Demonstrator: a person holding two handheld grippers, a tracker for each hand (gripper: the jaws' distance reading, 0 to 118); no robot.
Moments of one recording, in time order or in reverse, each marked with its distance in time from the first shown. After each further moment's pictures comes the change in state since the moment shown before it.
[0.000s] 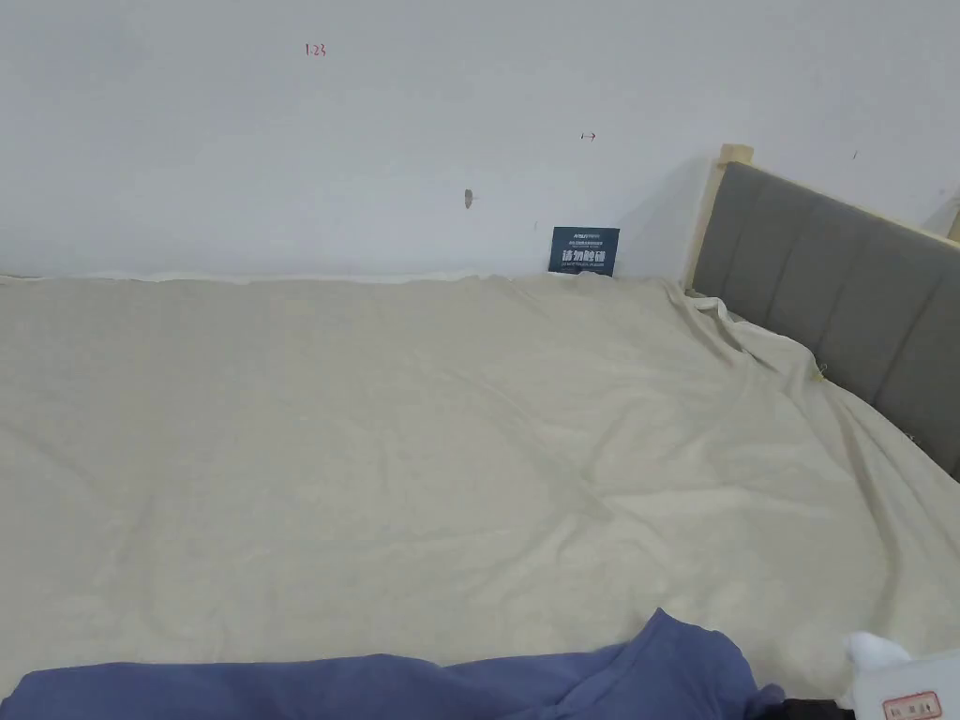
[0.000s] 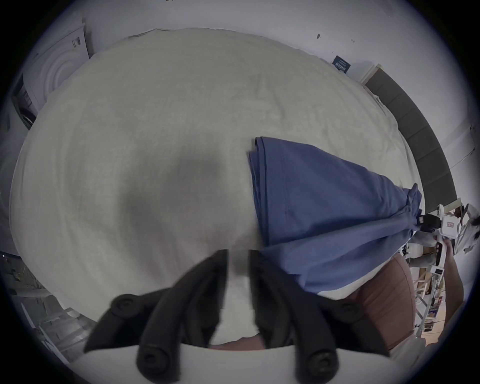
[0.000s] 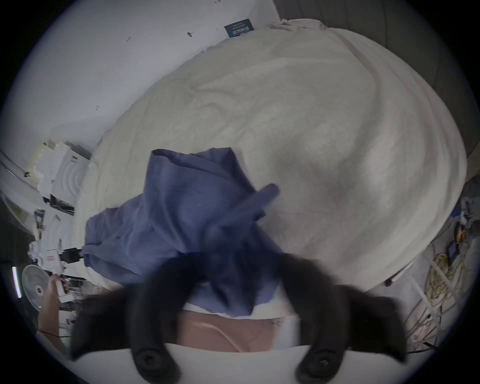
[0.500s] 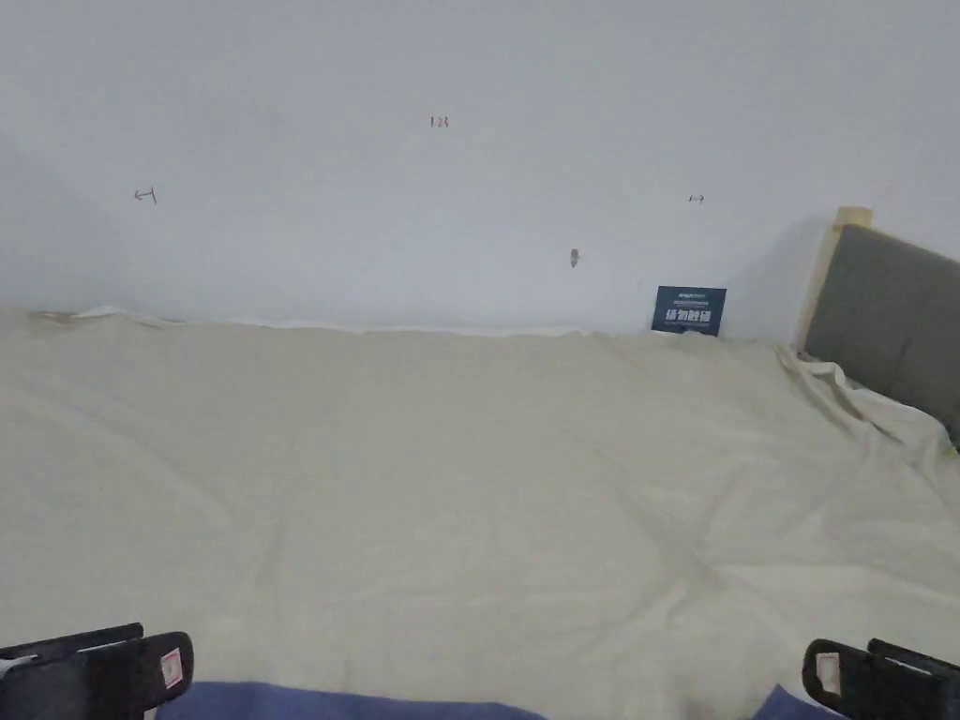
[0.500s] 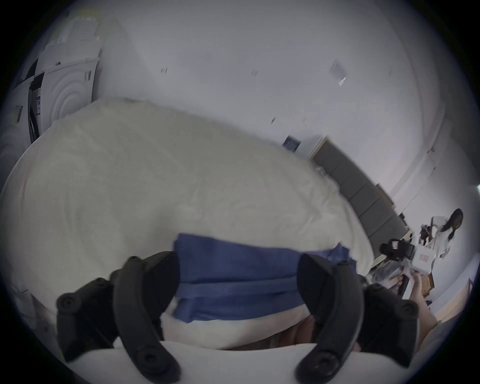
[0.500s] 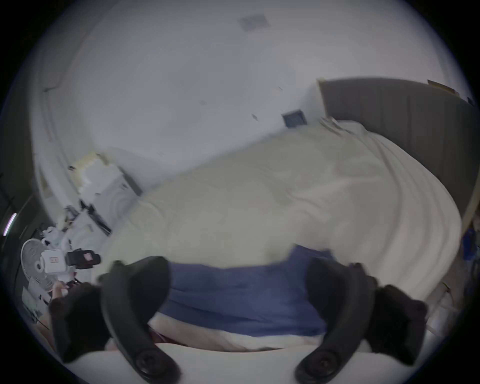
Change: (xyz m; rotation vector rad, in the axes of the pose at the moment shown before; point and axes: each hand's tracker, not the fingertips) left arm 0.058 -0.027 0.134 0.544 -0.284 0.056; right arm -0.145 -0.045 0.118 0.558 0.288 0.188
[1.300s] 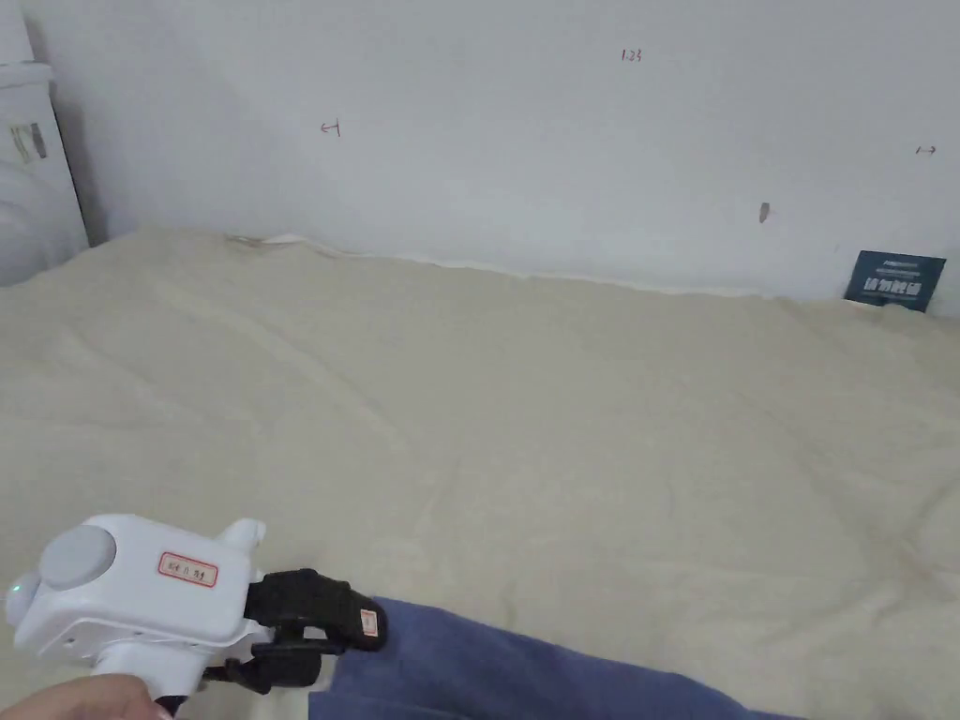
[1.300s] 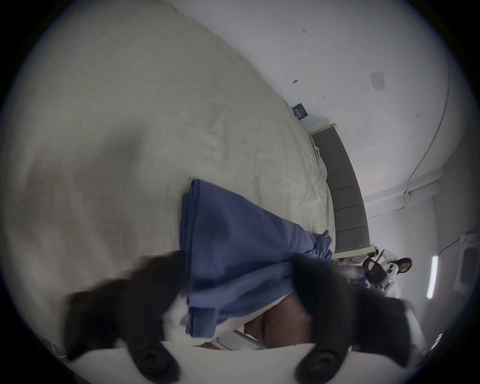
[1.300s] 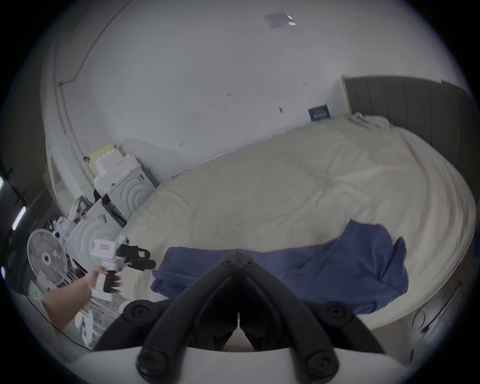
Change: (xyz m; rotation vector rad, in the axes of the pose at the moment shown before) left arm -0.163 -0.010 -0.134 -0.445 -0.201 0.365; right arm -0.044 -0.036 -0.032 -0.090 0.026 -0.043
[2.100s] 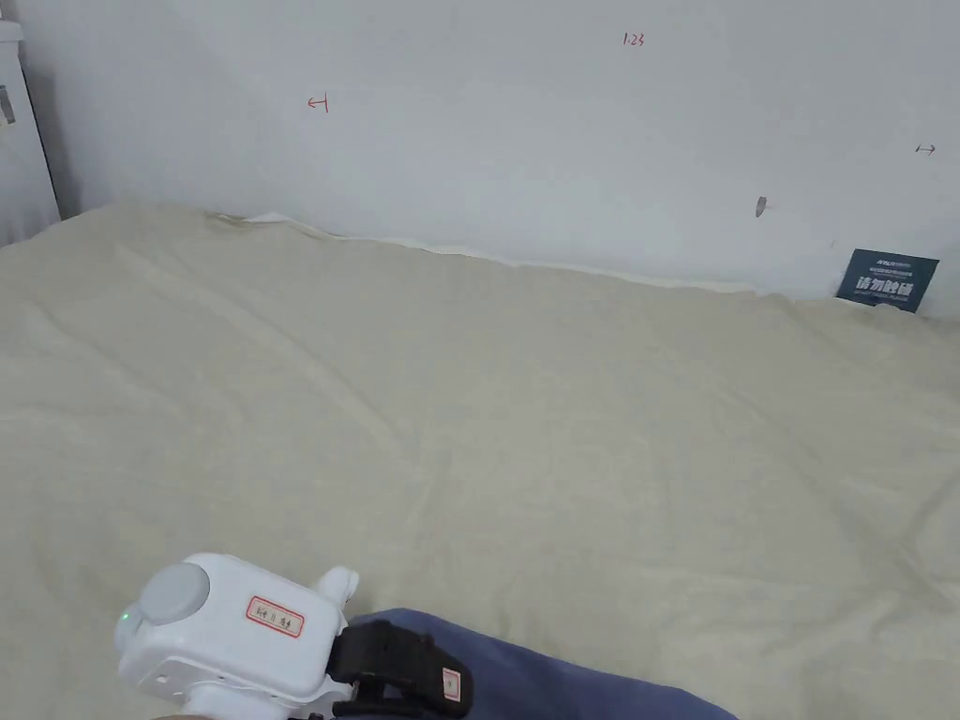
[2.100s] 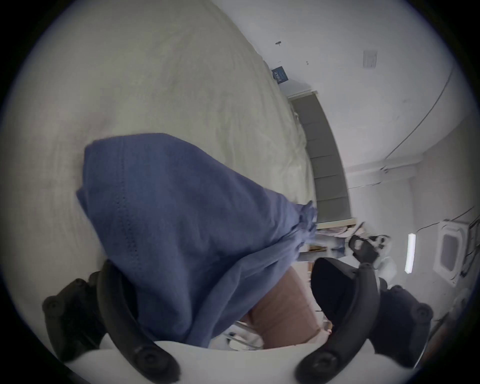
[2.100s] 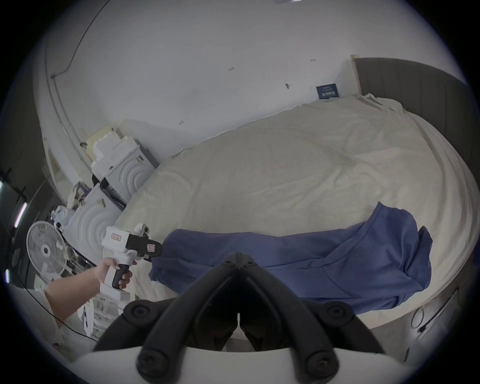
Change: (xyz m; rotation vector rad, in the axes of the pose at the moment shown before) left arm 0.024 -0.007 -0.064 -0.195 -0.122 -0.098; right arm -0.026 -0.015 -0.044 -0.122 0.008 0.069
